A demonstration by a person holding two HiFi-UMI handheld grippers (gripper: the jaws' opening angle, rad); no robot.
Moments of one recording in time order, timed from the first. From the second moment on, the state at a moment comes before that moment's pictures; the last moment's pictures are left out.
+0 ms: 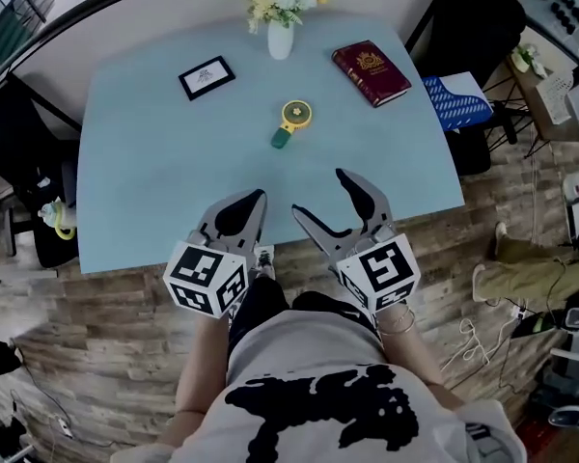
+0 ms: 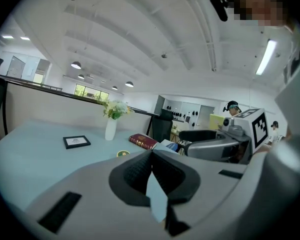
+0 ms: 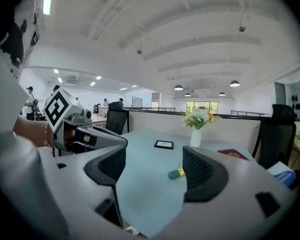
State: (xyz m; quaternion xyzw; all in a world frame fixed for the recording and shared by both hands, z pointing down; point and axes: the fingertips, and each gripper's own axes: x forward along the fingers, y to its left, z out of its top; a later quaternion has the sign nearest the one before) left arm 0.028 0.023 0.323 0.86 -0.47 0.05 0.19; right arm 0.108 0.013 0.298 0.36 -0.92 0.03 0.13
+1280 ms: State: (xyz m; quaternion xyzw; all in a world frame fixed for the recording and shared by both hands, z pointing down) left arm -0.032 -0.107 0.369 0.90 -0.37 0.09 0.21; right arm 0.034 -0.100 0.345 0.42 -0.88 0.06 0.20
